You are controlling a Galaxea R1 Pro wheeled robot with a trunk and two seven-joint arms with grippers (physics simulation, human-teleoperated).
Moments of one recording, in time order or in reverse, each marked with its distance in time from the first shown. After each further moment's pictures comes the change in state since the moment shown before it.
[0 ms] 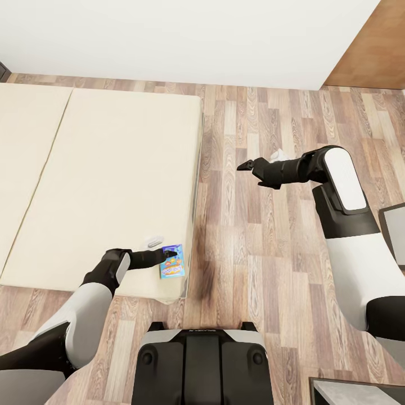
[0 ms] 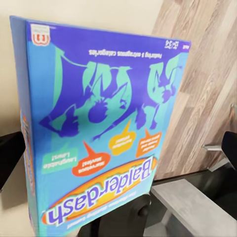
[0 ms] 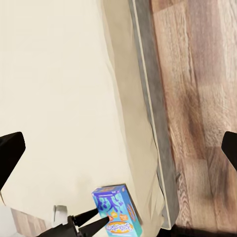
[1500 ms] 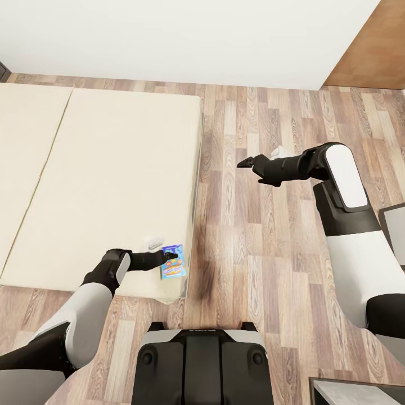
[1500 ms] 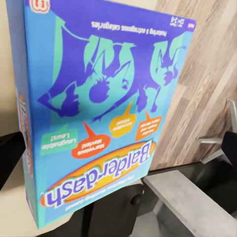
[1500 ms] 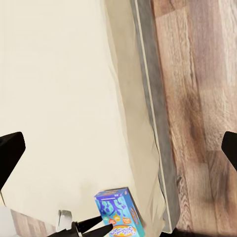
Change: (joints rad) left arm 0.000 0.000 0.001 0.003 0.006 0.057 -0.004; right arm -0.015 0.000 0.002 0.000 0.000 -0.001 0.000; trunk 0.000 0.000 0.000
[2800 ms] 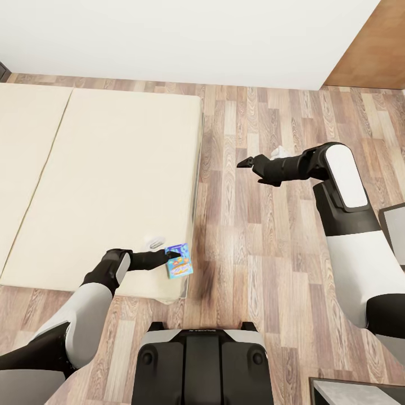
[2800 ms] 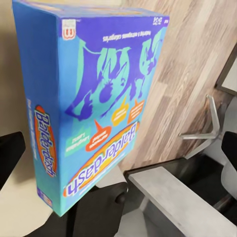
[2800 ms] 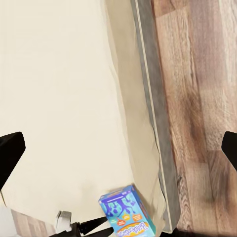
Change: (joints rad) left arm 0.000 0.000 0.000 0.001 0.000 0.005 -0.081; right arm 0.000 0.000 0.000 0.000 -0.001 0.000 0.000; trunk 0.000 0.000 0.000
